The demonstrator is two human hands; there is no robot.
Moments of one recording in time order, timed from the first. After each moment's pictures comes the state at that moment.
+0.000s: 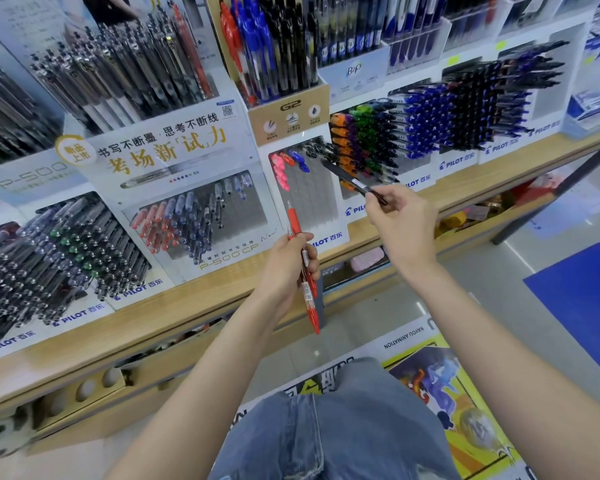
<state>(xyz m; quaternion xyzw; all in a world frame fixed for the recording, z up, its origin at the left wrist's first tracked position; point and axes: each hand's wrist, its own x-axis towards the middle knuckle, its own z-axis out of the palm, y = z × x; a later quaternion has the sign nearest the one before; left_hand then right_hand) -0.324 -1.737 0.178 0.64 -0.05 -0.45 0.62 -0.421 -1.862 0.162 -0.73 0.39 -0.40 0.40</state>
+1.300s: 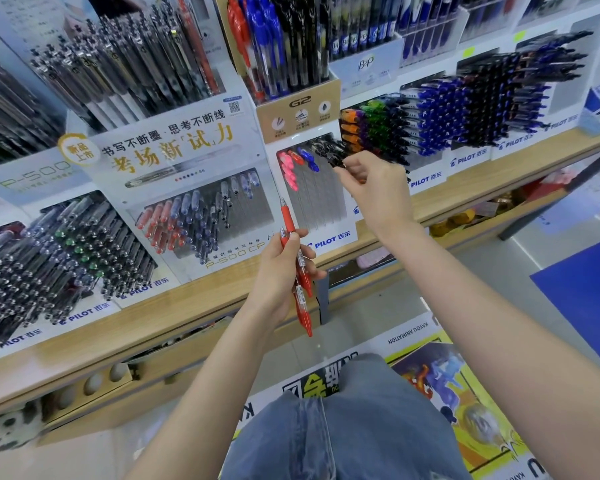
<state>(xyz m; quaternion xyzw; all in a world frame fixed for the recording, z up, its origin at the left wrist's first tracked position) -0.310 -1.723 0.172 0.64 -0.07 -0.44 0.63 -0.364 -1.883 0.172 -0.84 0.32 -0.36 0.26</state>
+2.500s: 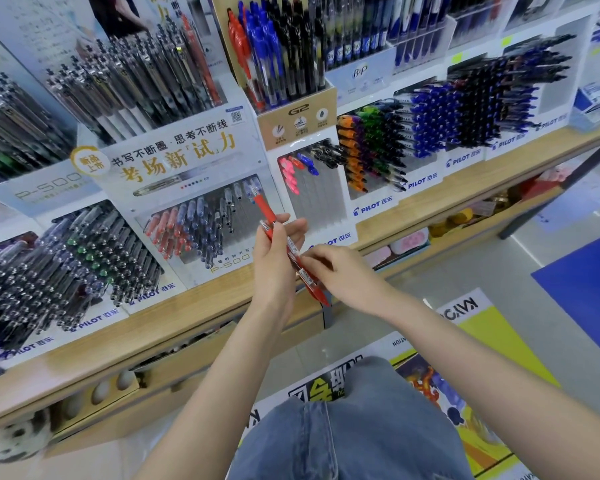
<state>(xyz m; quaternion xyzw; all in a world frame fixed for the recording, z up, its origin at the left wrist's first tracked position) -0.315 -1.725 0.177 0.59 -0.08 -0.31 0.74 -0.395 -1.792 0.165 -0.81 0.27 -0.07 0.52</state>
